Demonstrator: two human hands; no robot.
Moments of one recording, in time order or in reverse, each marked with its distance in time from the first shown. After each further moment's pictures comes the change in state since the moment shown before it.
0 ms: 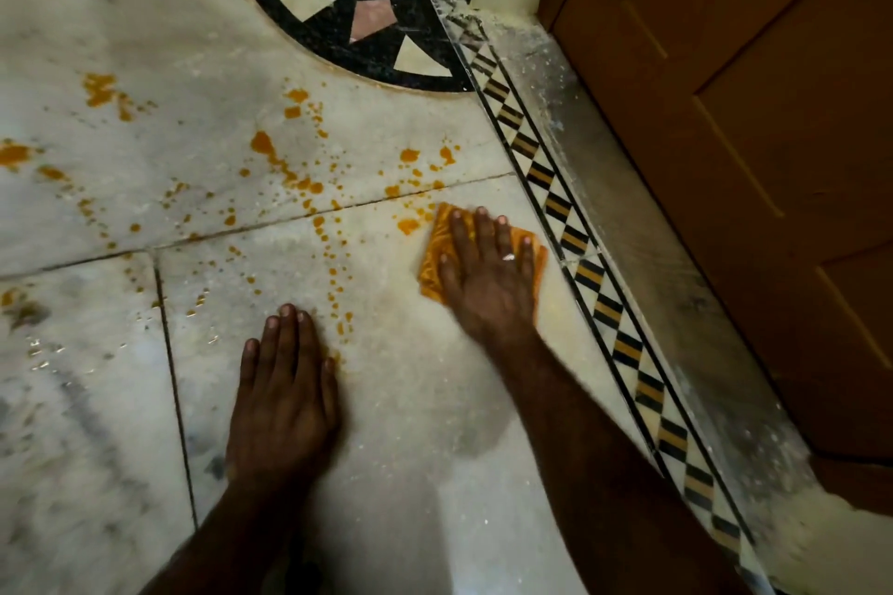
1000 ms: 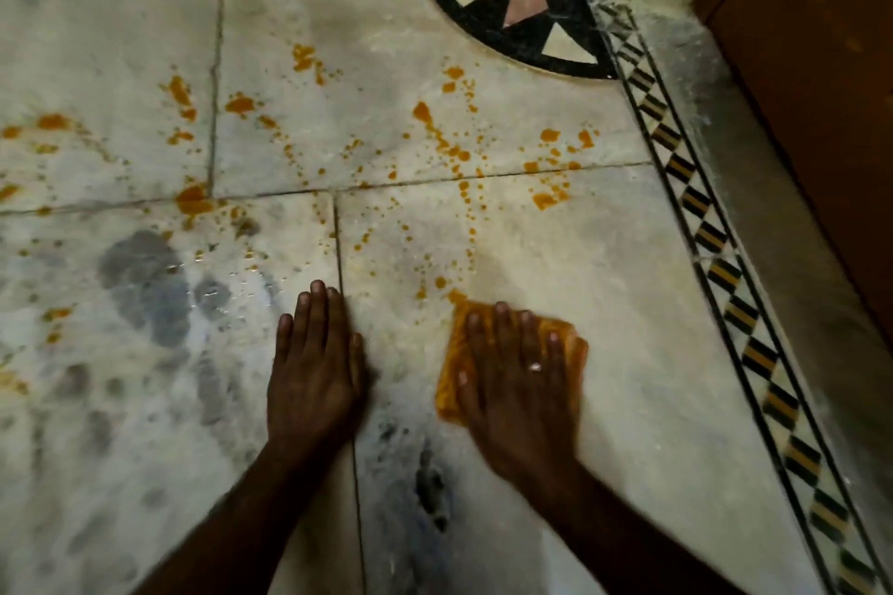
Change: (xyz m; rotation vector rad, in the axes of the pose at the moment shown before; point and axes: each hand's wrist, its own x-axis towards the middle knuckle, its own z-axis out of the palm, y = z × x) left_hand -0.055 -0.090 -0.039 0.083 -0.010 -0.177; right_hand -0.170 -0.099 0.044 -0.038 0.143 -0.301
